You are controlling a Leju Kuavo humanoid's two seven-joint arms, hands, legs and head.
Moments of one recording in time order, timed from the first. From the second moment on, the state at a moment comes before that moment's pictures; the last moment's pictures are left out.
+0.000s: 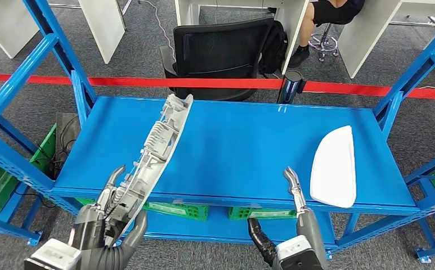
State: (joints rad) left arm 0.10 0.16 -0.79 -2.18 -0.45 0.43 0.12; right arm 0.15 -0.20 0.71 -2.28 0.65 -0.55 0.18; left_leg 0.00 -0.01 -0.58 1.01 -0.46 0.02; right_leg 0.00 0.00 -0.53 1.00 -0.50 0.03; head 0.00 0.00
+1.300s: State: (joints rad) left arm 0.09 0.19 -0.83 -2.27 -0.54 0.43 0.13; right arm 0.12 -0.23 0.77 -2.28 0.73 -0.52 0.23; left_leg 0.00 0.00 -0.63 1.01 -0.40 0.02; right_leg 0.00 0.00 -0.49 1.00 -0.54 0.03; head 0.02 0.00
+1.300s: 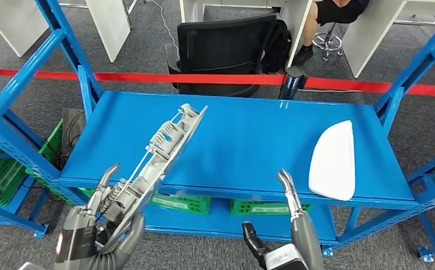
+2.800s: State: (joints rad) left arm 0.09 0.23 -0.89 -2.29 -0.56 0.44 0.16; right arm 0.13 -0.23 0.78 -2.29 0.69 -0.57 0.22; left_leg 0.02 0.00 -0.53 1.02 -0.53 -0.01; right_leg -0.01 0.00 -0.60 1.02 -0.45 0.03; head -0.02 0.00
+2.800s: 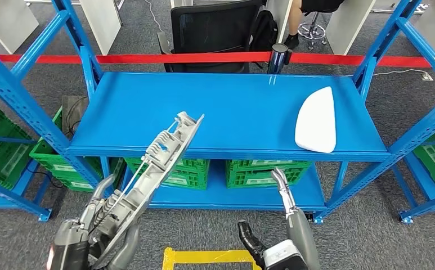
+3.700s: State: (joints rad) left arm 0.09 0.24 -0.91 -2.29 -0.54 0.44 0.14; right arm 0.16 -0.24 0.77 -2.30 0.66 -0.60 0.19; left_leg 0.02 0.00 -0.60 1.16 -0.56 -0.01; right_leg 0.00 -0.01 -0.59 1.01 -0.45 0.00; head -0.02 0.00
